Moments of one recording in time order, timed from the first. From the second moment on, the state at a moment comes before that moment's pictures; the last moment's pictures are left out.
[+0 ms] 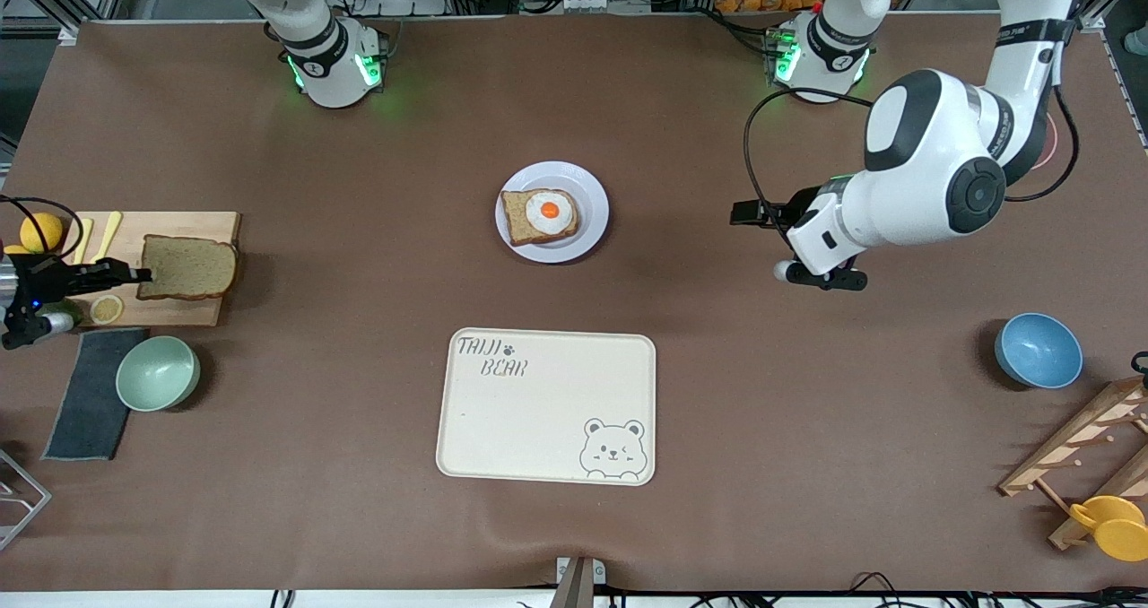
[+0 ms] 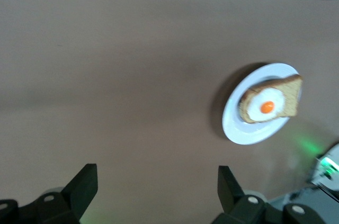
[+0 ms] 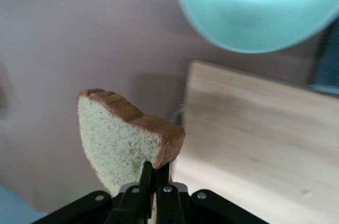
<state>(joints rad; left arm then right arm) -0.01 0.18 -0.31 -1.92 -0.42 1.81 -0.09 -0.36 0.55 -0.09 -1.54 0.22 1.54 -0.71</state>
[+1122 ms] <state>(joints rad) 0.03 0.21 -0.31 -2.06 -0.67 1.83 0.27 -0.18 0.39 0.23 -1.63 0.31 1.60 -0.15</state>
